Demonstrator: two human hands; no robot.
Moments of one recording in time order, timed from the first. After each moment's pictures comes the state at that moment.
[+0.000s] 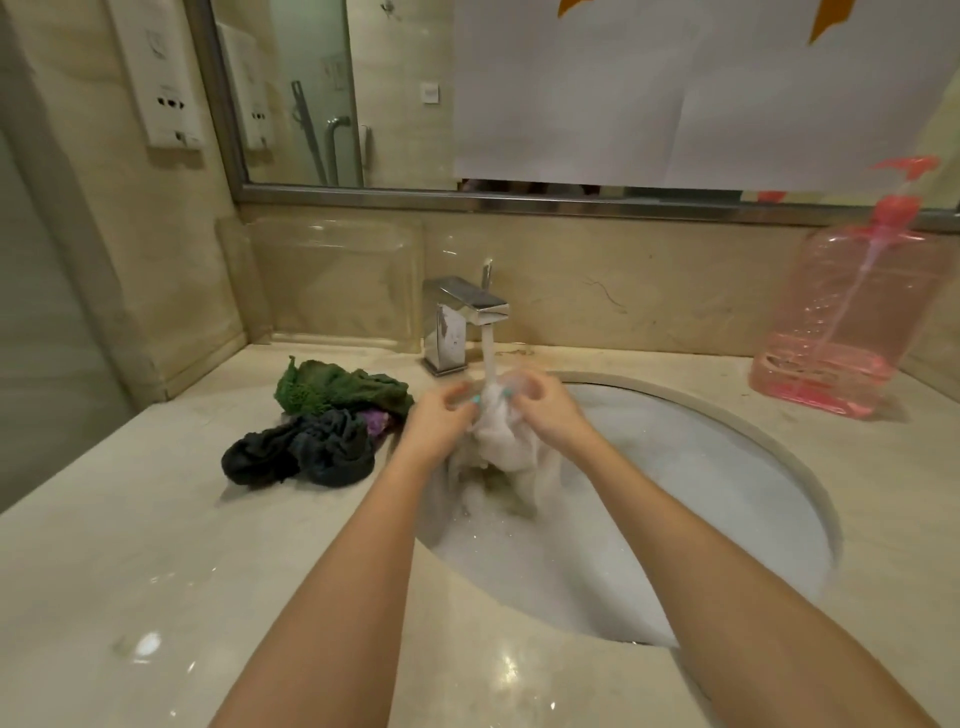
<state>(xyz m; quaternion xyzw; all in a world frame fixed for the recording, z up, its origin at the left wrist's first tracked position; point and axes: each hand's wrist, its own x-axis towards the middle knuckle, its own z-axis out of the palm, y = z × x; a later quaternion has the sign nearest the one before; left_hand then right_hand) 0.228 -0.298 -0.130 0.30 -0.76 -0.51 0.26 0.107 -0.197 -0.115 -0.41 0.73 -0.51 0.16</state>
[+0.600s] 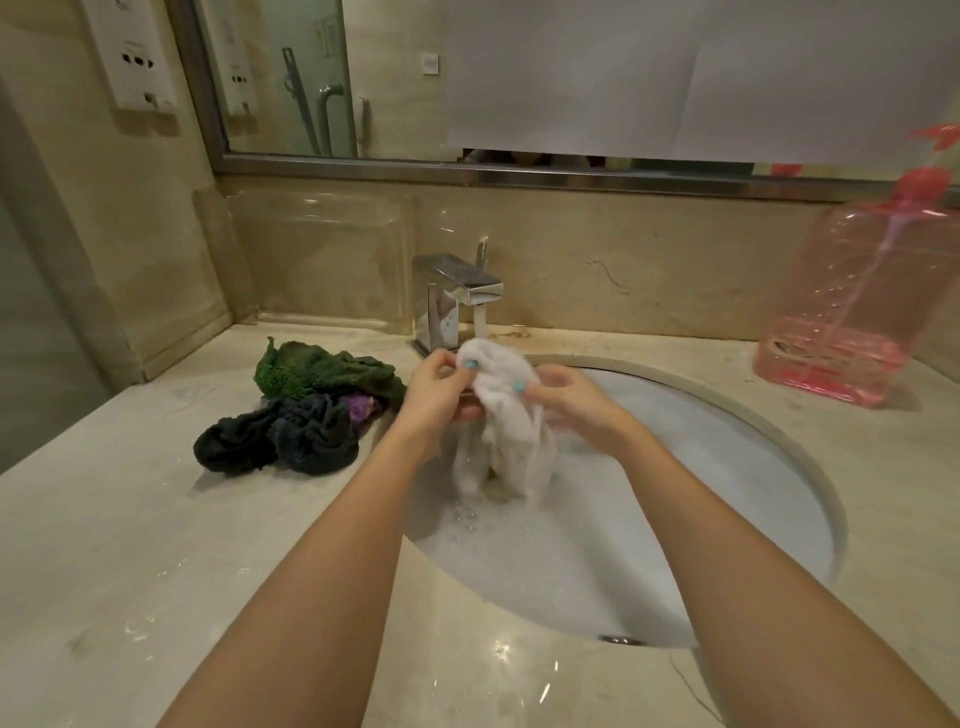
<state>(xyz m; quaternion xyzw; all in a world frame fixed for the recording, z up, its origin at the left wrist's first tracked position) 0.214 -0.286 -0.119 0.26 -0.63 -0.66 0.31 0.075 -0.174 -0.122 -0.39 0.70 -0.53 0.28</state>
